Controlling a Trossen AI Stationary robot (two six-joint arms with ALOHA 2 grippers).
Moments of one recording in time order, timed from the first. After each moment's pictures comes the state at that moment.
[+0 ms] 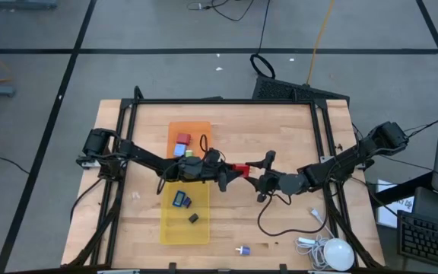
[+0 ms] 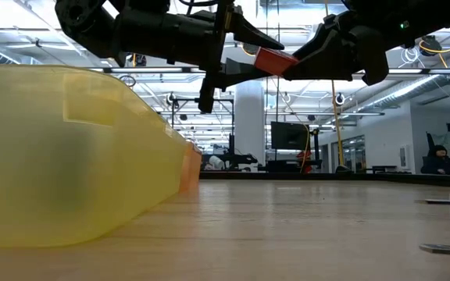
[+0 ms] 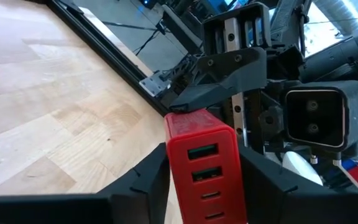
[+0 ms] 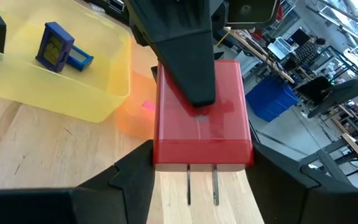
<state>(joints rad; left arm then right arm) -0.14 1.82 0.89 0.86 -0.24 -0.77 0.39 1.36 0.58 0.43 0.74 -0.36</state>
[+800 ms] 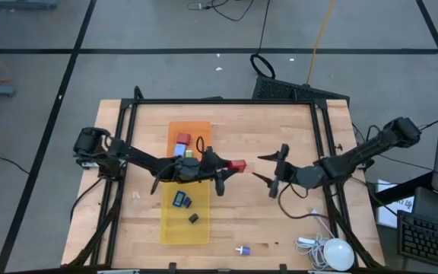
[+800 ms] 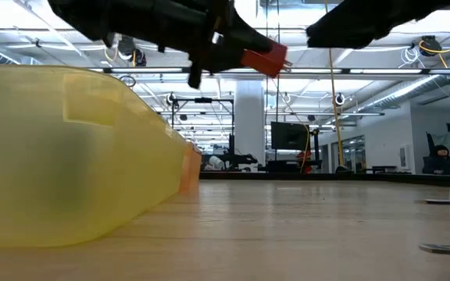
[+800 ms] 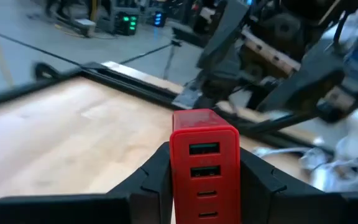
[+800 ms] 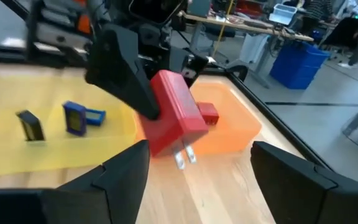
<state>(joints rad) -0.17 1.72 0.89 0.72 -0.37 -0.32 0.43 1.08 0.58 0.19 0.73 0.05</state>
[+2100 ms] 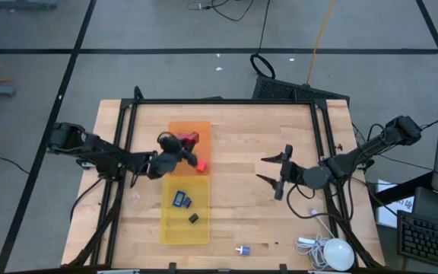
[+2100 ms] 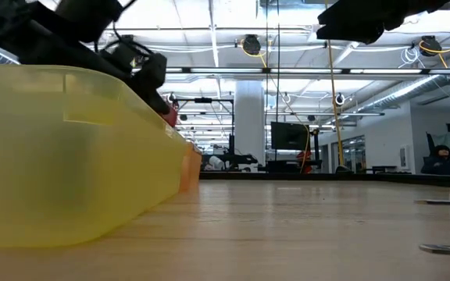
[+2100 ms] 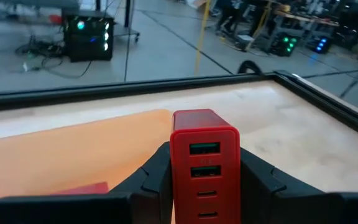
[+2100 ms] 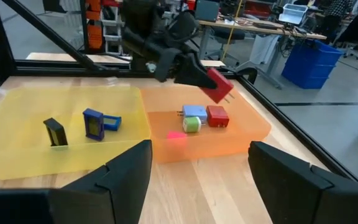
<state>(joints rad) -0.10 1.42 0.45 0.57 -0.93 -0.64 0.47 1.01 0.58 0.14 0.73 0.10</state>
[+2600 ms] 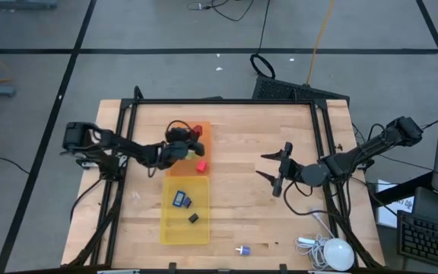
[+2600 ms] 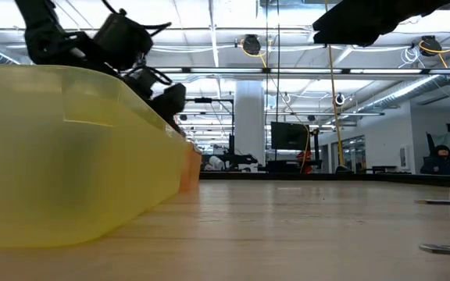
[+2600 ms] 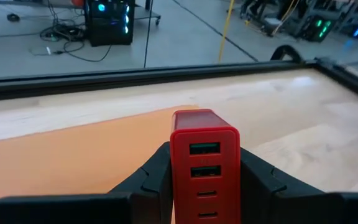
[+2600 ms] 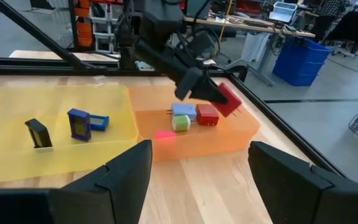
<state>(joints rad) 0.08 1.58 0.52 0.58 -0.81 -0.65 0.43 1.01 0.58 0.13 0.73 0.09</state>
